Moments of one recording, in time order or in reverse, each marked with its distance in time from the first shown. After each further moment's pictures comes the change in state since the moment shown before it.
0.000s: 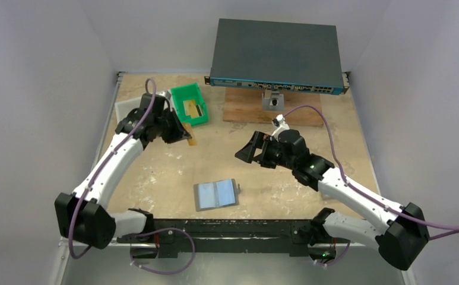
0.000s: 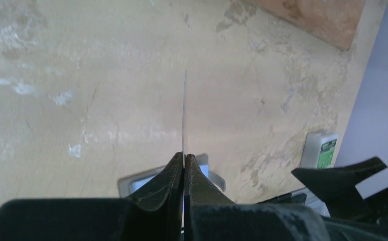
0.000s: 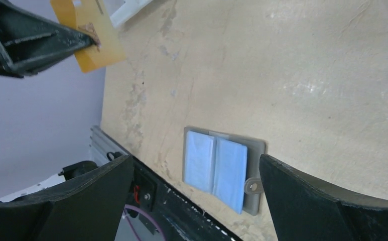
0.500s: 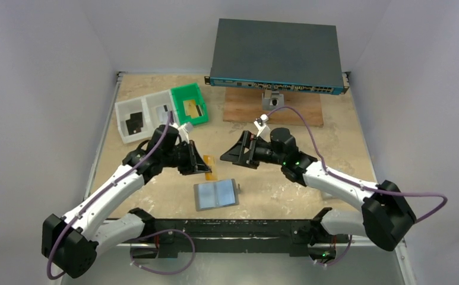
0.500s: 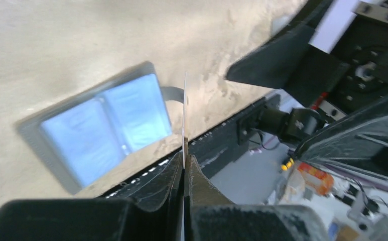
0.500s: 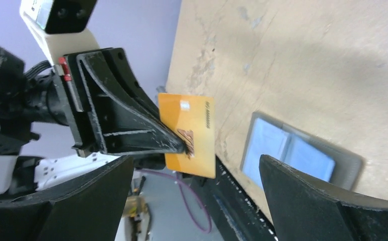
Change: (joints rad) left arm -0.230 -0.196 -0.336 0.224 0.265 -0.125; right arm 0.000 0.210 -0.067 0.439 -0.349 0.171
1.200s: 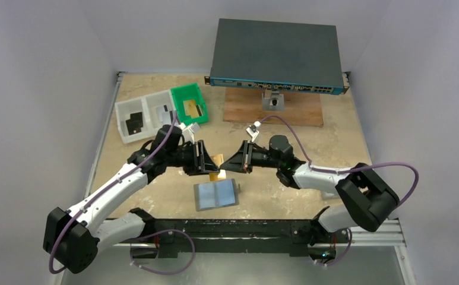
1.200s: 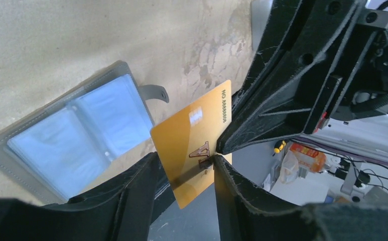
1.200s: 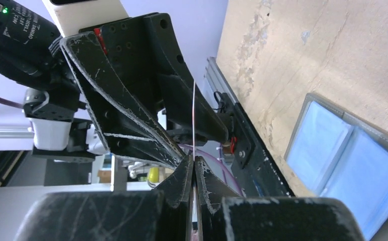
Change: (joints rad) left arm -0.022 0.042 0.006 0.052 0.047 0.022; right arm 0.003 0.152 -0.105 0.426 -0.174 0.212
